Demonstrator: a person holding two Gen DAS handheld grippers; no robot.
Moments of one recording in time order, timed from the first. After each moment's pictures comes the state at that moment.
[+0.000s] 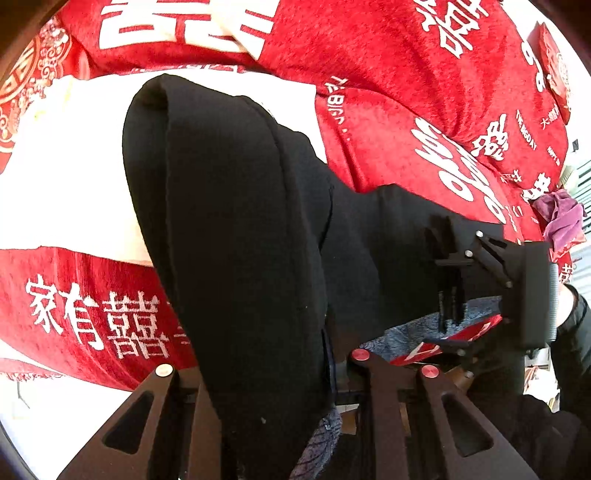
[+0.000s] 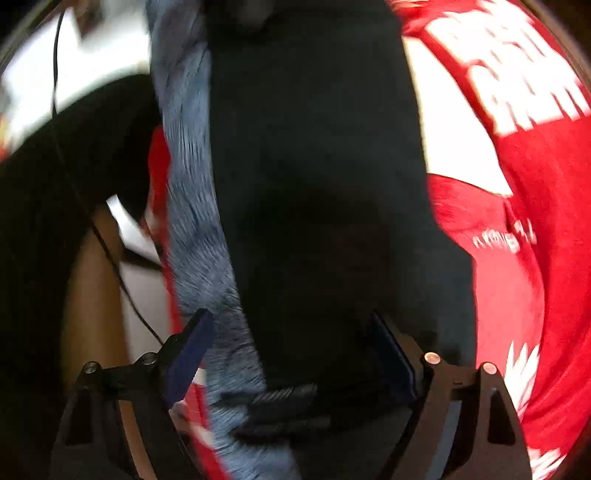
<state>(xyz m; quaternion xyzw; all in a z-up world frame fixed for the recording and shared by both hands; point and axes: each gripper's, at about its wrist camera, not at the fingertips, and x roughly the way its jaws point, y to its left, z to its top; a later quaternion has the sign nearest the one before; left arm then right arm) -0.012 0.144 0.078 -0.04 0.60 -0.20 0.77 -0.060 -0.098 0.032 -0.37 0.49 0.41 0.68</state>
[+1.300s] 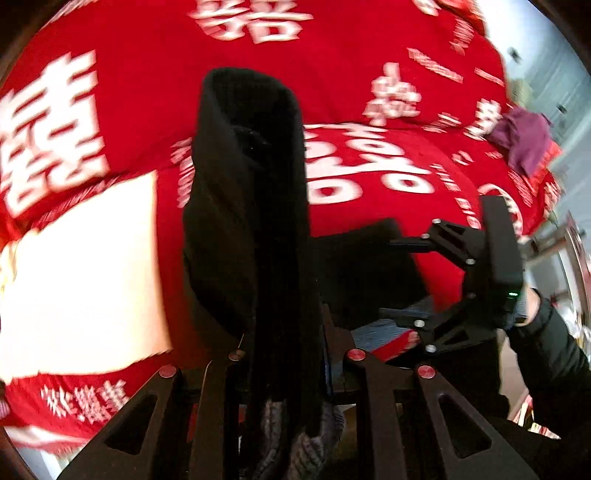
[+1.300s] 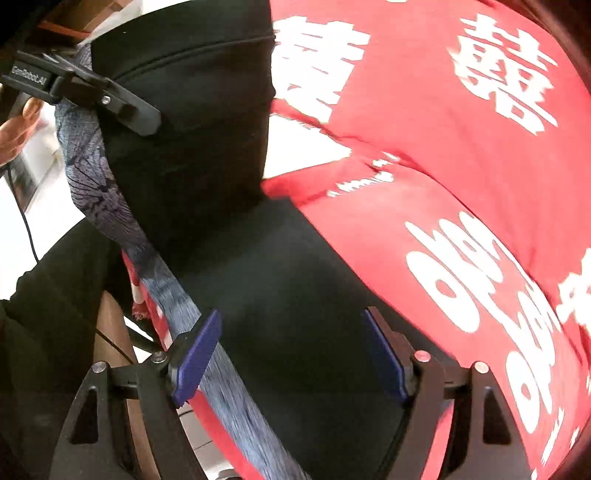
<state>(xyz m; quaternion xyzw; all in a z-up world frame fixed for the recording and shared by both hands) -0.046 -0.107 0.200 0.11 0.54 -0.31 0.78 -0.090 -0.275 0.099 -0.13 0.43 0.29 0.84</state>
